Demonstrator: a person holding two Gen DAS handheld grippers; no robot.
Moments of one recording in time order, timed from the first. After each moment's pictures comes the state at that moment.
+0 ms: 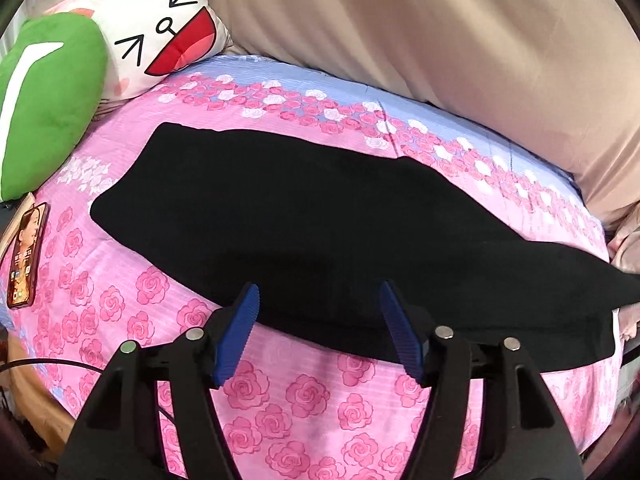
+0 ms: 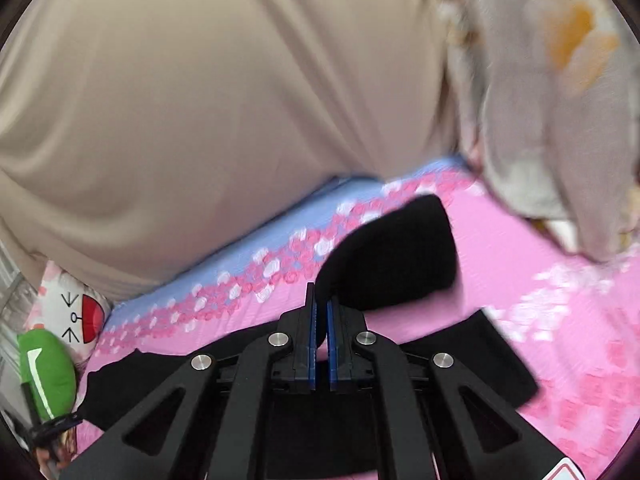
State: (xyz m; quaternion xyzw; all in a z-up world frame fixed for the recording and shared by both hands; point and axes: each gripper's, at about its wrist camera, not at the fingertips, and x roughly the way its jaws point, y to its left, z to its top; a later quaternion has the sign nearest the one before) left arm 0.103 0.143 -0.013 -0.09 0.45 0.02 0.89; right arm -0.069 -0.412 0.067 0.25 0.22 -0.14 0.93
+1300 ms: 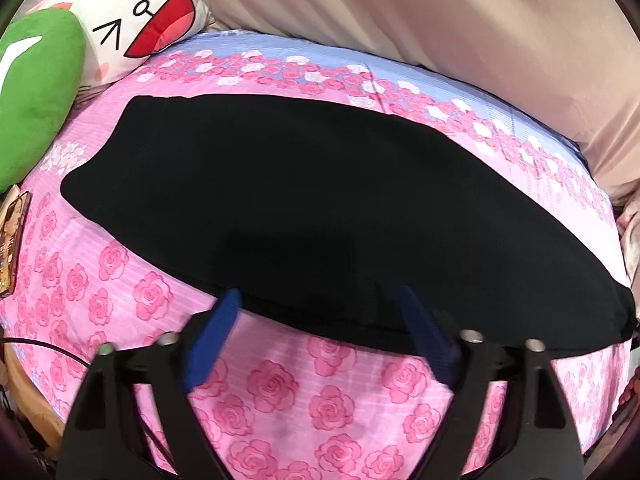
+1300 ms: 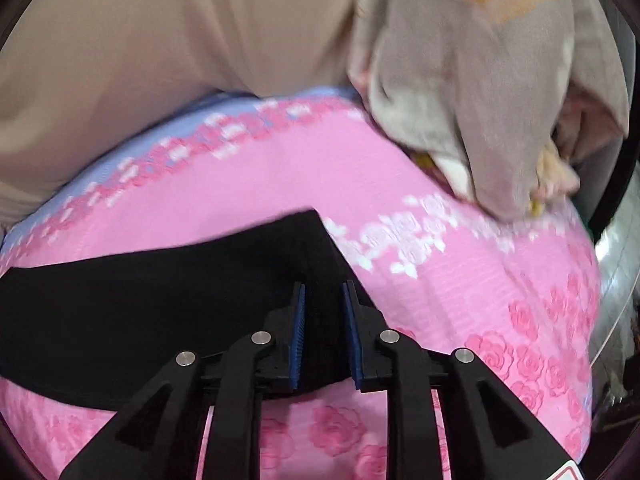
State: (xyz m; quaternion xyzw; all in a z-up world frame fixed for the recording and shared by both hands) left arm 0.101 0.111 -0.045 -0.07 0.48 0.01 0.88; right arm -0.083 -0.452 -0.021 0.13 0.35 -0.28 0.89
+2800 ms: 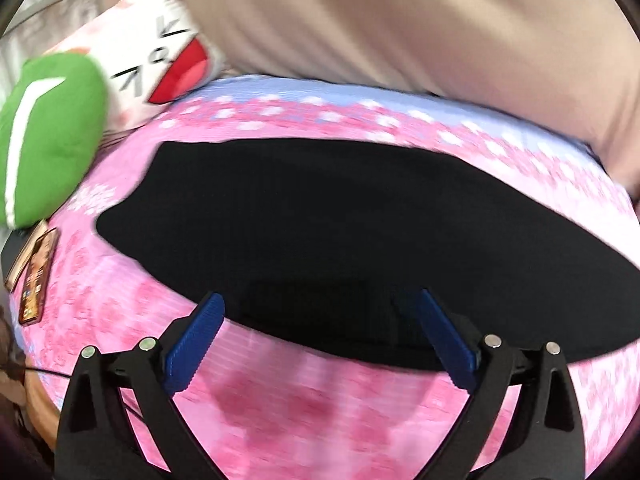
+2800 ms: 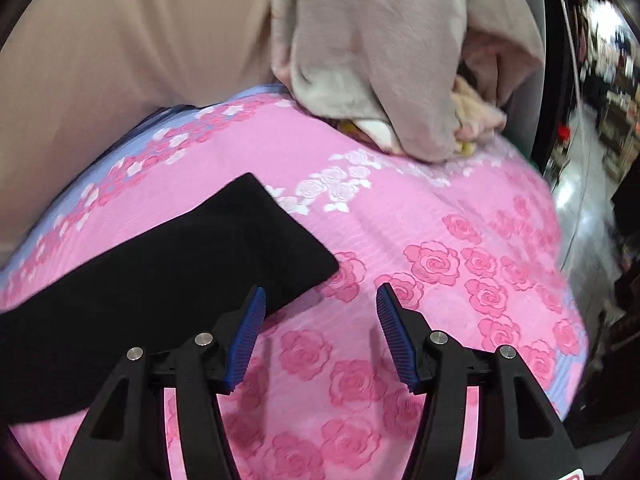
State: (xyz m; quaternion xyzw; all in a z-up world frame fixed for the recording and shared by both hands) left arm 0.091 0.093 -0.040 -0.01 0.42 0.04 0.91; right arm -0.141 -0.456 -0.042 0.23 0.33 -0.37 0.84
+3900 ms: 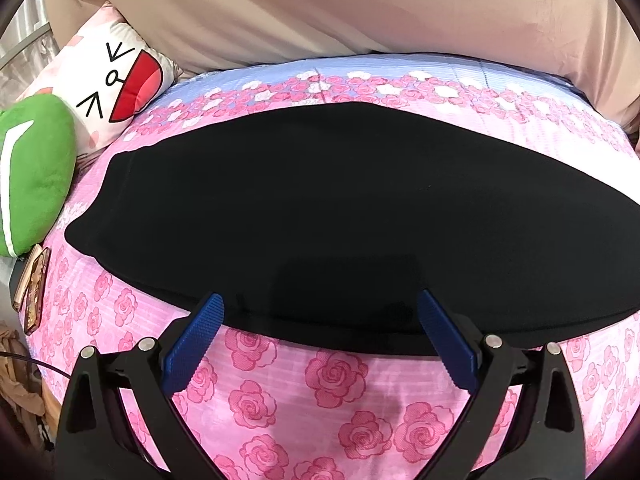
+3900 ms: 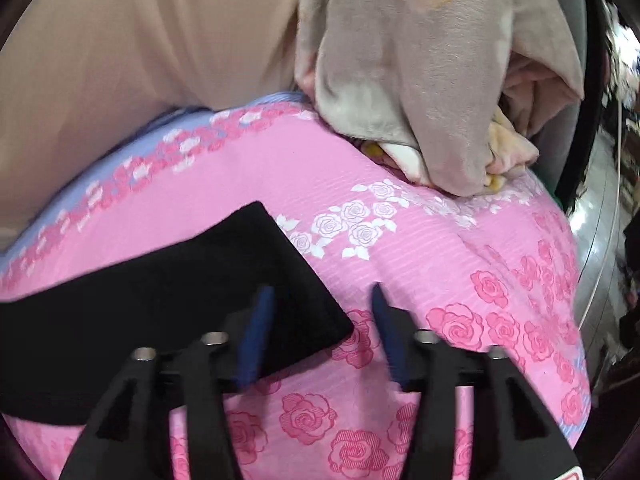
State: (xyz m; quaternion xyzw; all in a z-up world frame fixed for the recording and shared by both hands) left arm 0.091 0.013 -0.060 0.06 0.45 0.04 0.89; right arm -0.111 -0.470 -0.029 0.19 0.33 -0.35 0.86
